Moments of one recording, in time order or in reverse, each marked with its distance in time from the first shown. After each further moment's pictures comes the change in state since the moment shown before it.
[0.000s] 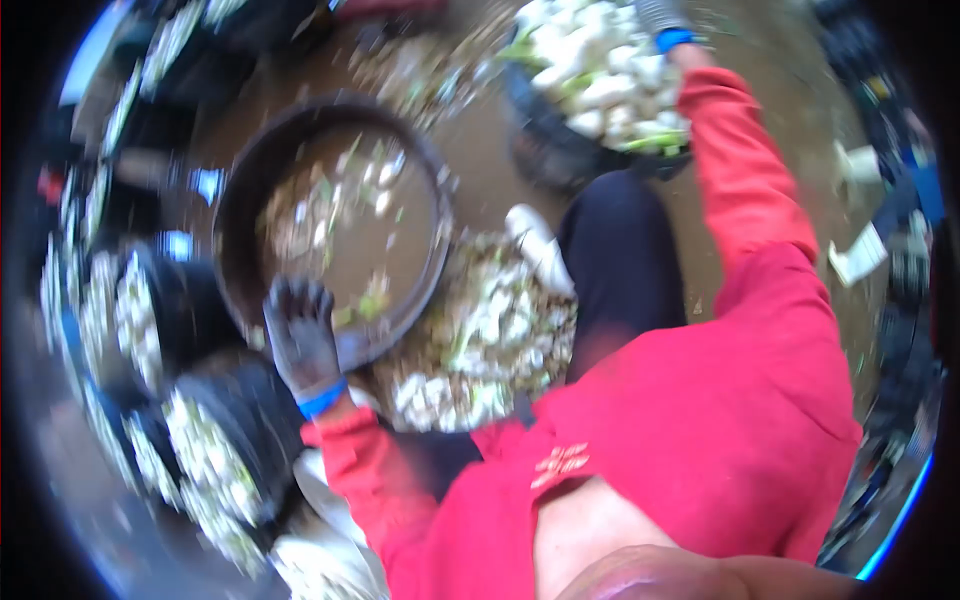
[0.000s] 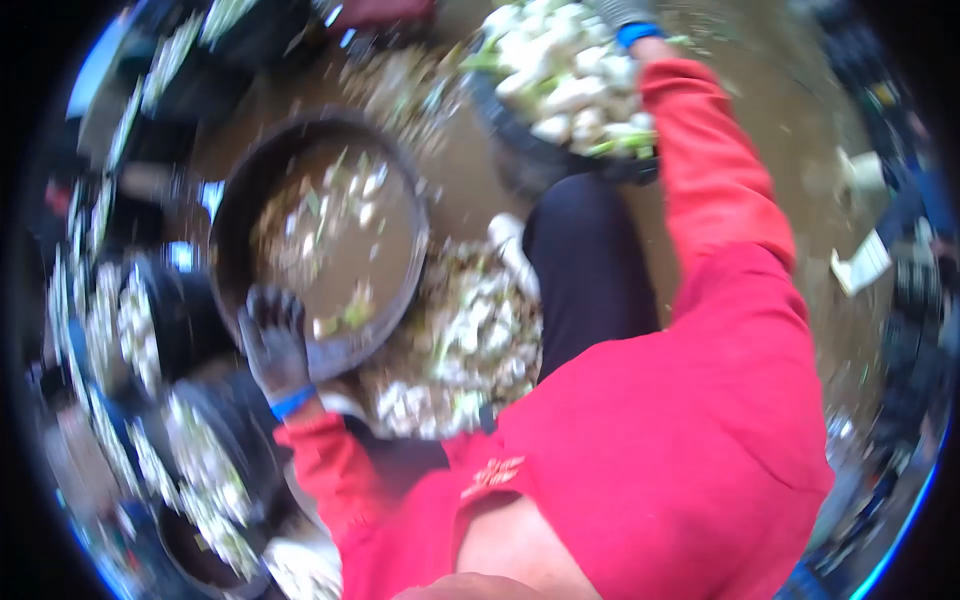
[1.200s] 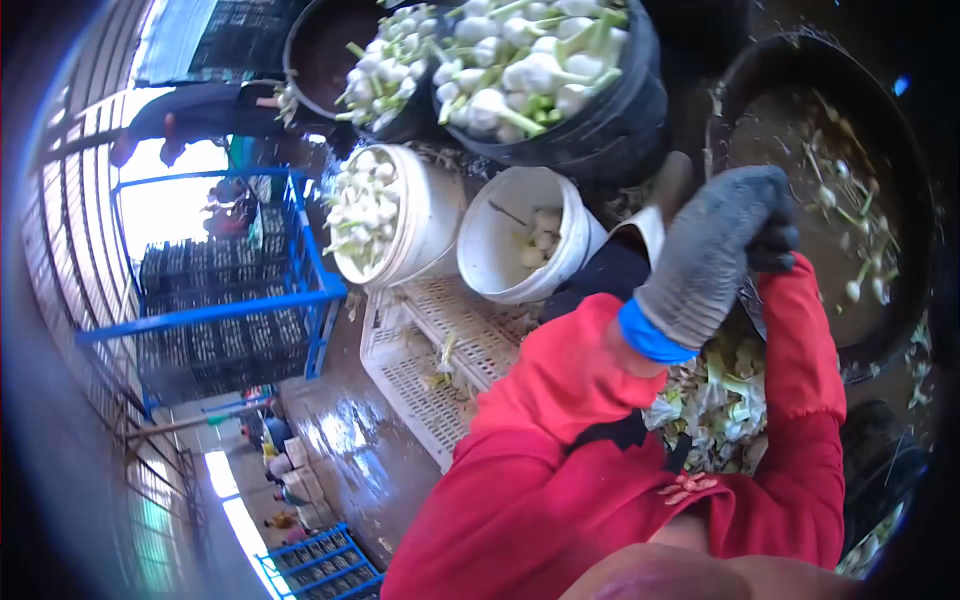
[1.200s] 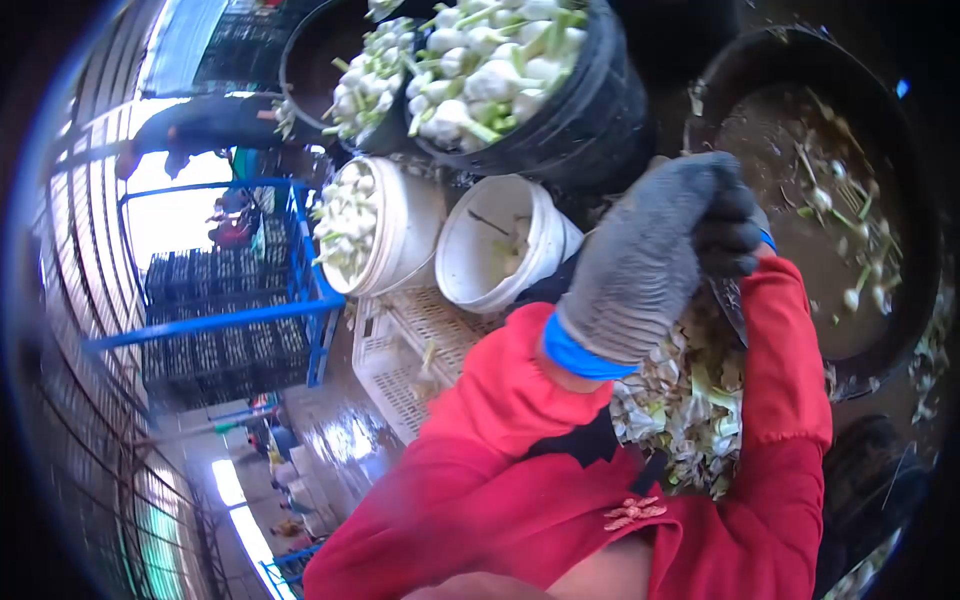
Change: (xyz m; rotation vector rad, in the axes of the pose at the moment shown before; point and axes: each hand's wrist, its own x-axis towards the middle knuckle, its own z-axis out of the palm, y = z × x) left_hand -0.107 0.097 -0.047 -0.221 0.623 0.408; right_hand -0.396 -0.589 0.337 0.315 -0.958 -1.109
